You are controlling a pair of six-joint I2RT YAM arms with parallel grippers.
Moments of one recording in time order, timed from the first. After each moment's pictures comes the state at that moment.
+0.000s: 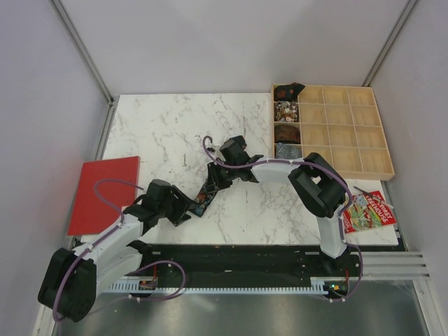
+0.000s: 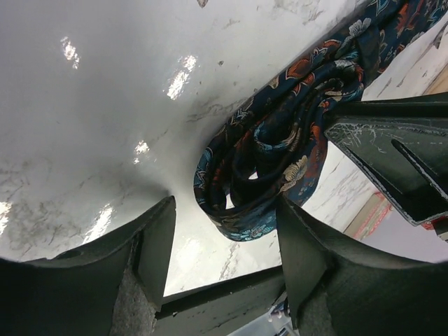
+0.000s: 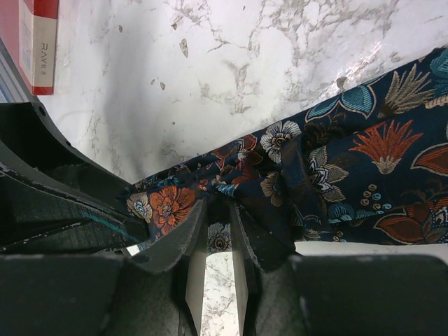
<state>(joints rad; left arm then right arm) -0.39 0.94 0.30 -0.26 0.17 -1.22 0.78 2.03 1.25 -0.04 -0.48 0.51</state>
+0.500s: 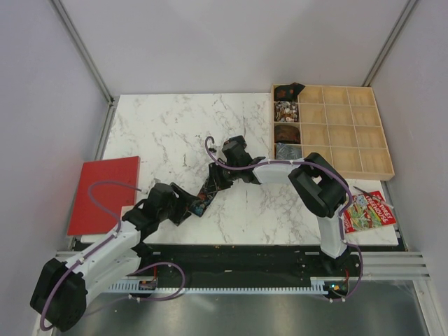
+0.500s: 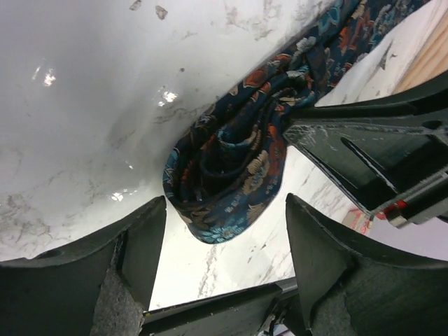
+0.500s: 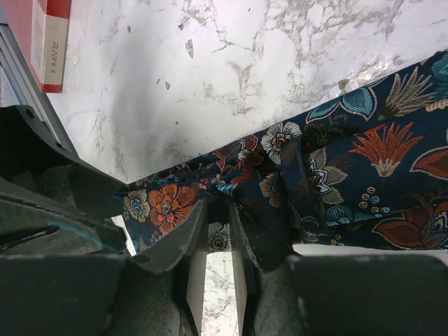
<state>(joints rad) -0.51 0.82 0.29 -0.24 -0.01 -1.34 0.77 2.02 1.21 0.04 -0.52 0.51</state>
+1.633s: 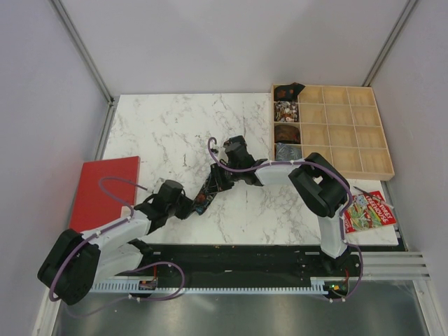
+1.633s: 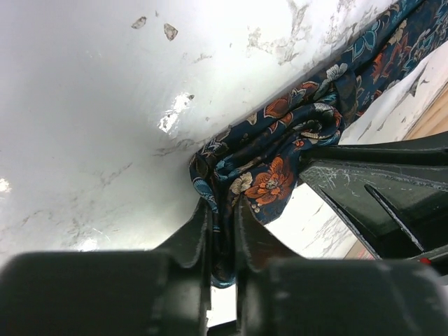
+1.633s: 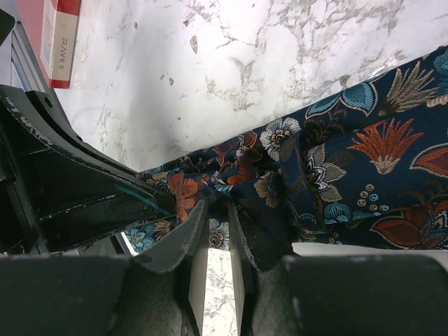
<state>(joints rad) -0.56 1.07 0.31 -0.09 -0.07 -1.41 0.75 2.02 1.15 0.12 -0.55 0.51</state>
